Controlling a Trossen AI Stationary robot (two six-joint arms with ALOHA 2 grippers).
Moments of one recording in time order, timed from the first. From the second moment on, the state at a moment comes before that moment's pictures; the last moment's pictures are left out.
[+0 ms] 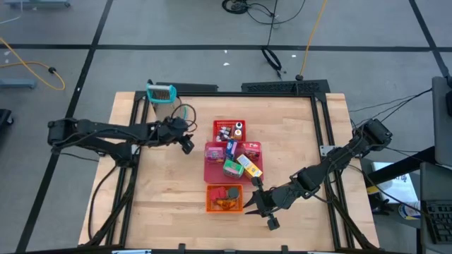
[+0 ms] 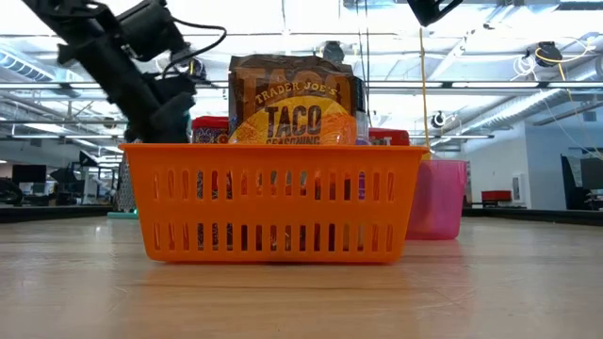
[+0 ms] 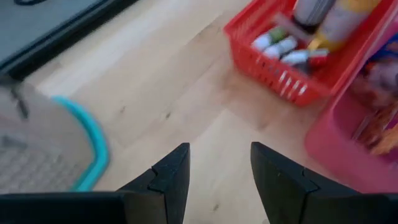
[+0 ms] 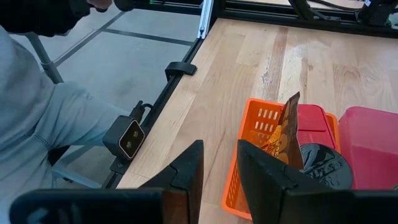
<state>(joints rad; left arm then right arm) 0.18 1.15 0.55 -0.23 -0.35 -0.39 0.57 1.53 0.96 0.08 0.16 0.17</state>
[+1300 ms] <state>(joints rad) 0.09 1.20 0.39 -0.15 -0.43 -0.62 0.57 1.53 0.96 0.08 0.16 0.17</state>
